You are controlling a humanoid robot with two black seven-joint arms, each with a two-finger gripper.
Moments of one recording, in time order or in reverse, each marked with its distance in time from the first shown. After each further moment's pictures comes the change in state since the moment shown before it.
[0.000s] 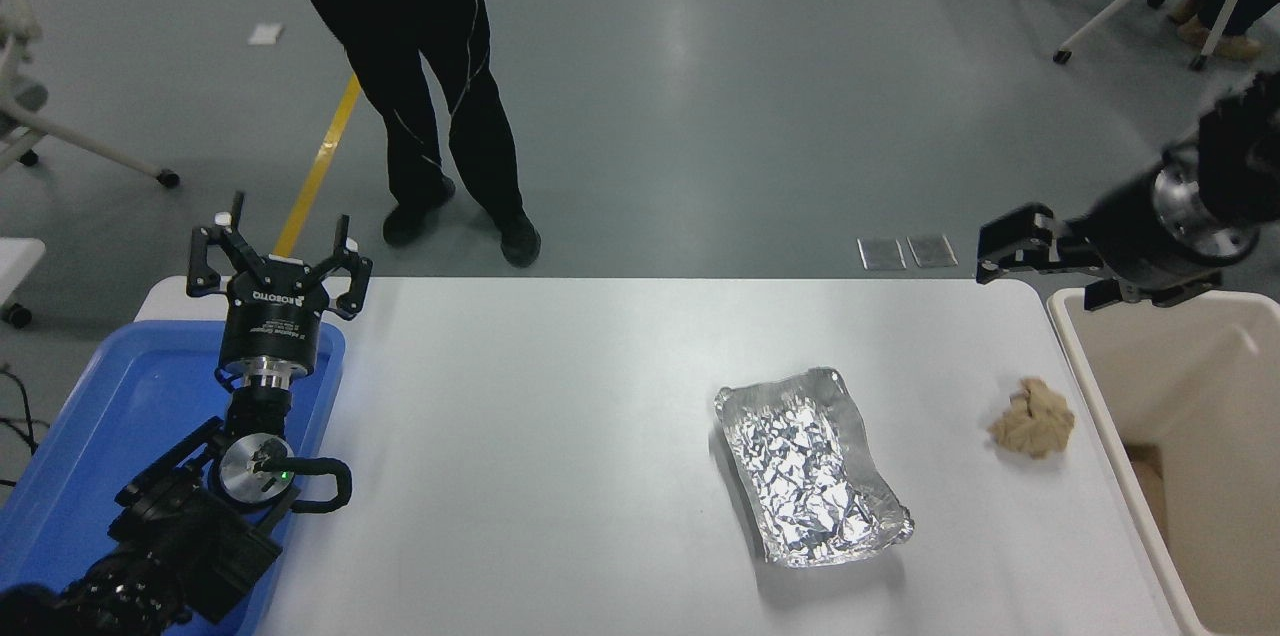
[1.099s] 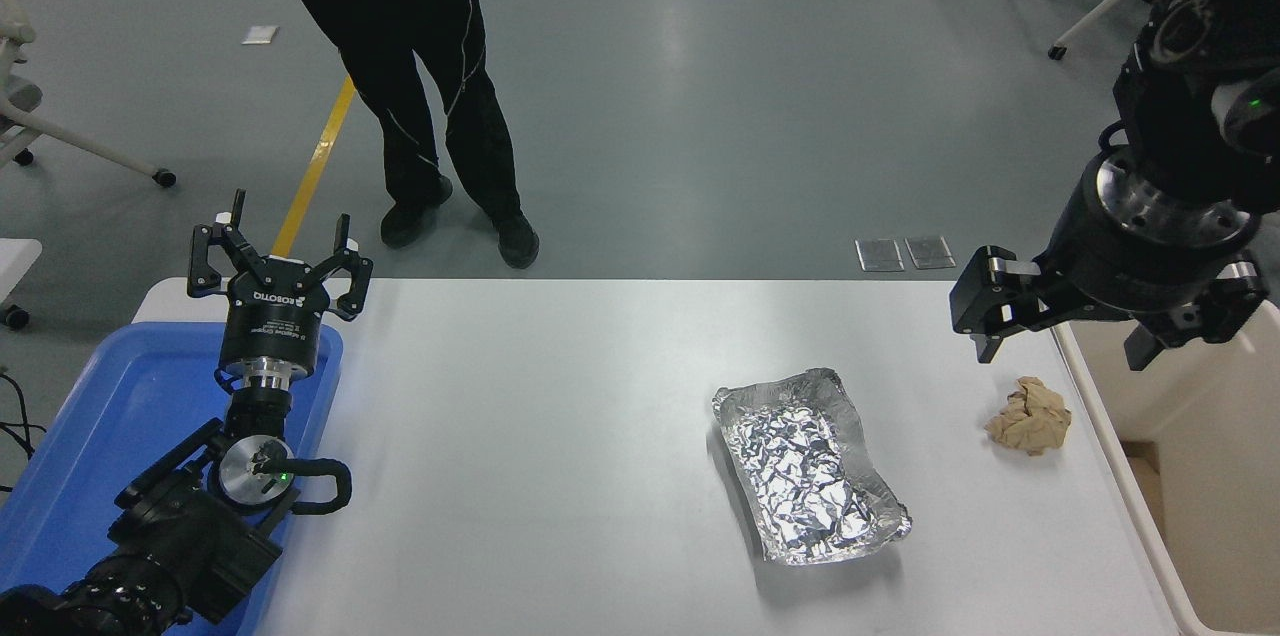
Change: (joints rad) left arm 0.000 0.000 0.000 0.000 0.000 0.000 0.000; right arm 0.105 0.138 0.035 0.053 0.378 0.077 -0.359
